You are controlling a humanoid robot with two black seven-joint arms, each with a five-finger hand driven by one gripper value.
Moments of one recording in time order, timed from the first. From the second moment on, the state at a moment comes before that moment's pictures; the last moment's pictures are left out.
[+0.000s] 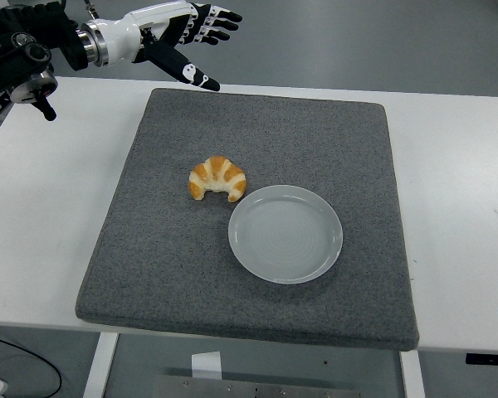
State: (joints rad) left arm -1.24 0.60 -0.30 -0.99 0.74 -0.36 -0.21; right arm 0.04 0.00 -0.06 0.12 0.04 -0.06 0.17
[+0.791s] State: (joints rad) left arm -1.31 0.61 -0.04 -1.09 1.06 -0.34 -0.22; right arm 0.04 0.00 -0.06 0.12 0.04 -0.06 0.17
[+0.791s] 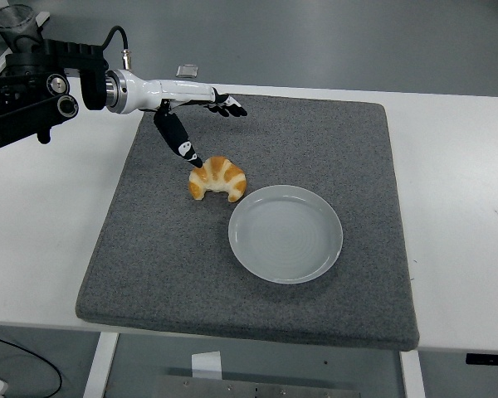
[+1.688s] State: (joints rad) left arm -1.28 0.52 0.04 -1.06 1.22 -0.25 -0.22; right arm 0.04 0.00 -0.06 0.11 0.04 -0.06 0.17
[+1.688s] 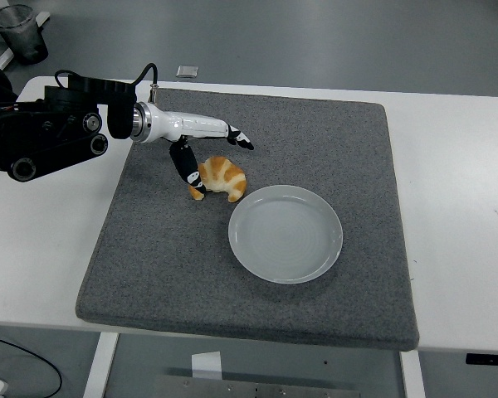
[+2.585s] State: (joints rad) left arm -1.22 0.43 0.04 -1.00 1.28 -0.16 -0.22; right arm 0.04 0.00 -0.06 0.12 0.04 -0.06 0.17
